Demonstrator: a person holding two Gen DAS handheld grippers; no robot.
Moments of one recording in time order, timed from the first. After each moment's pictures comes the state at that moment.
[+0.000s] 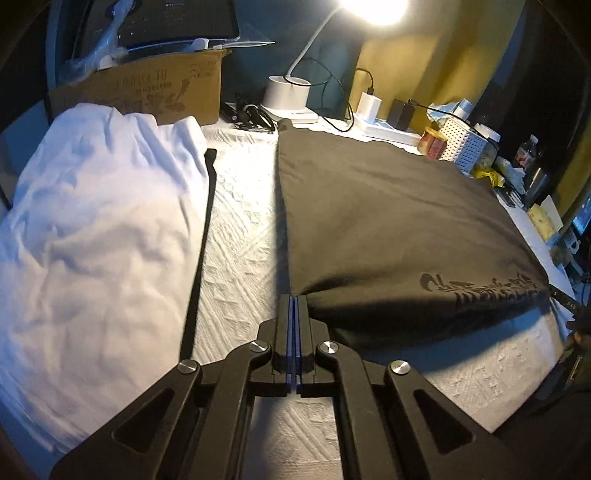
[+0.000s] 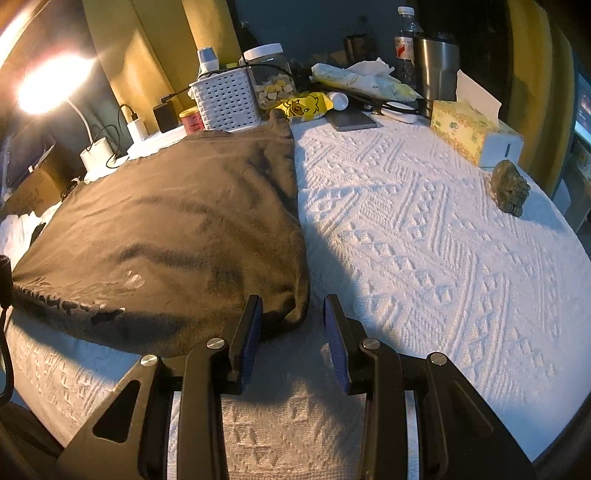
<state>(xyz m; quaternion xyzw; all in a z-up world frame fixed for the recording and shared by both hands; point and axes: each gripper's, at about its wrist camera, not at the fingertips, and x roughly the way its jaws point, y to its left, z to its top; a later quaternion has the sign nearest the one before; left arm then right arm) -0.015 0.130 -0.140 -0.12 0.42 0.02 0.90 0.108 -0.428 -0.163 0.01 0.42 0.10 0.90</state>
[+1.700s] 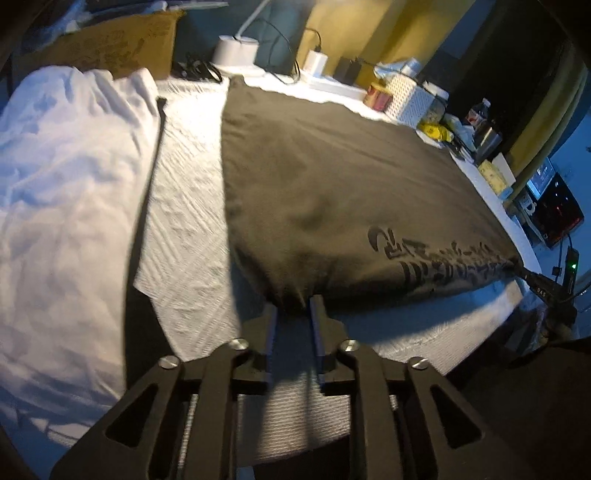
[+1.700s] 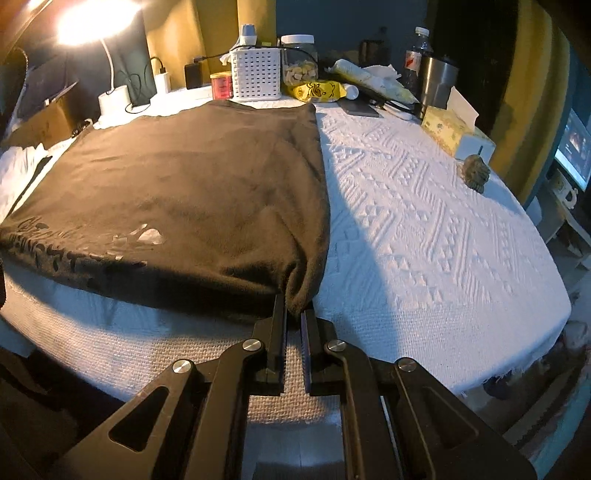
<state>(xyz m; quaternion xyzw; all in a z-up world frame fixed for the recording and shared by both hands) -0.052 0.120 -0.147 -0.12 0.46 -0.09 0.88 0.017 -0.391 -0.159 -0.08 0.44 0.07 0.89</state>
